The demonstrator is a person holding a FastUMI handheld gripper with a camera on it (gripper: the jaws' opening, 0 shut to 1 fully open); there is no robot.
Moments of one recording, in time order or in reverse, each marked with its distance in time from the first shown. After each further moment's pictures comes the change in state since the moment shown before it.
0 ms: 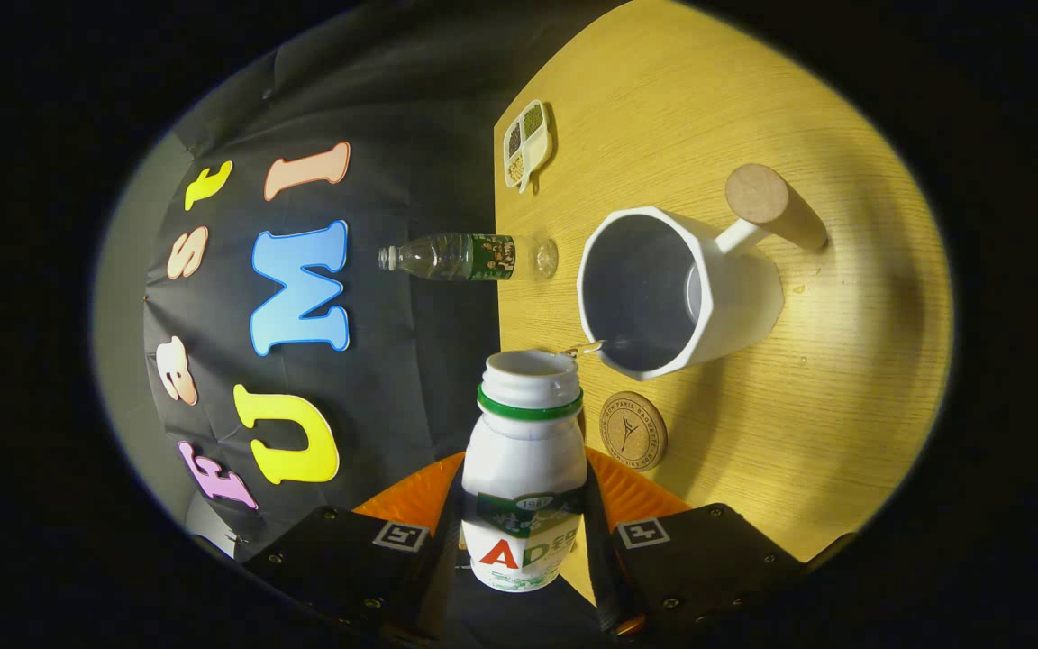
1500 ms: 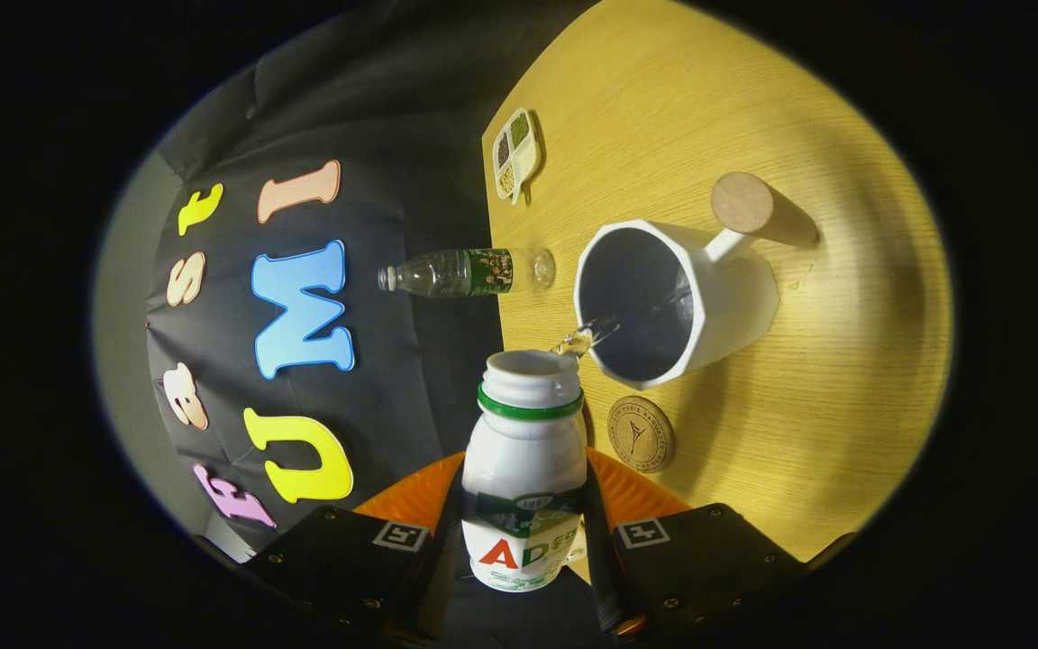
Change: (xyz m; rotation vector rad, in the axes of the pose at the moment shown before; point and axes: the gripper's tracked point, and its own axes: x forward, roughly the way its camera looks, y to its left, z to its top) arm -0.002 0.001 0.011 0.072 -0.024 0.007
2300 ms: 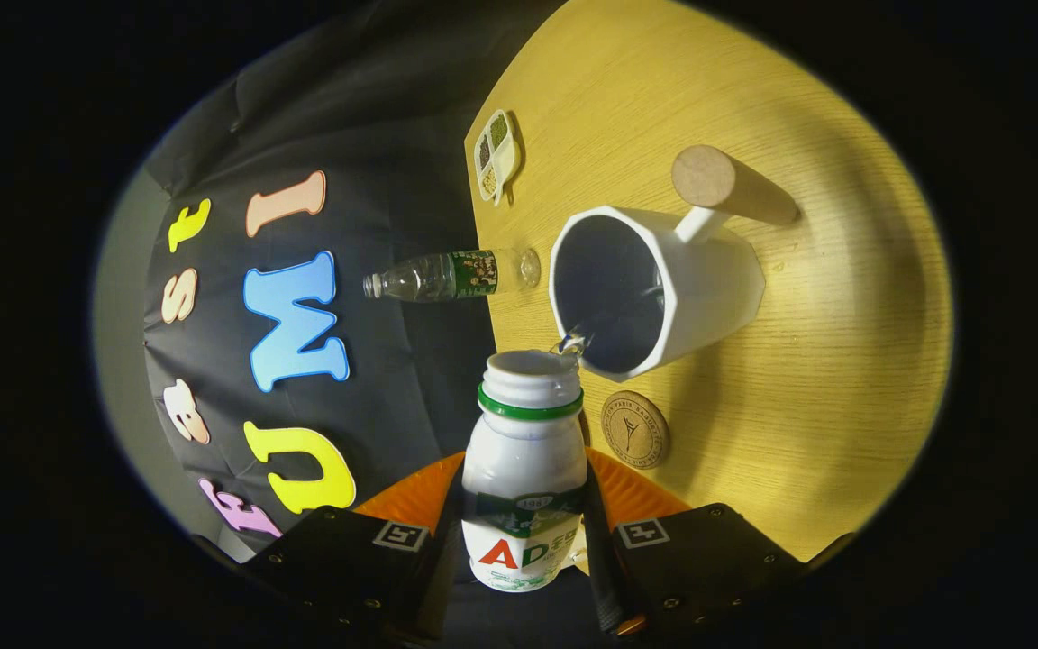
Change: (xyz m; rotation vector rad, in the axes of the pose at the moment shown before) arm 0.003 -0.005 0.001 0.042 -0.007 -0.010
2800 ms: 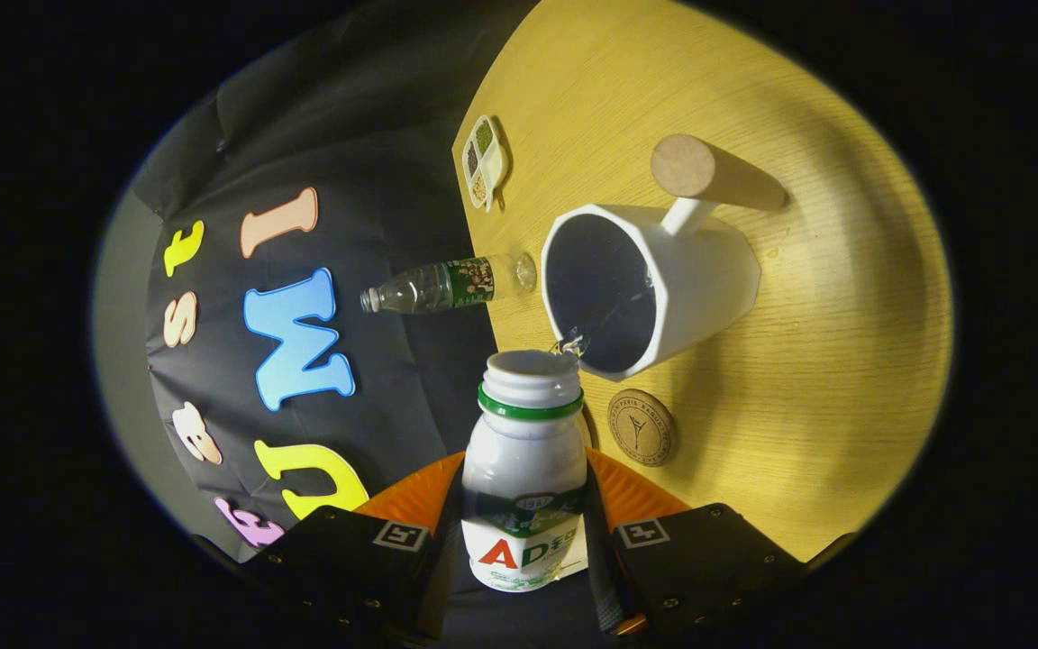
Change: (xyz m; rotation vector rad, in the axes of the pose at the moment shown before) arm 0.002 0.004 0.006 0.090 -0.028 0.017
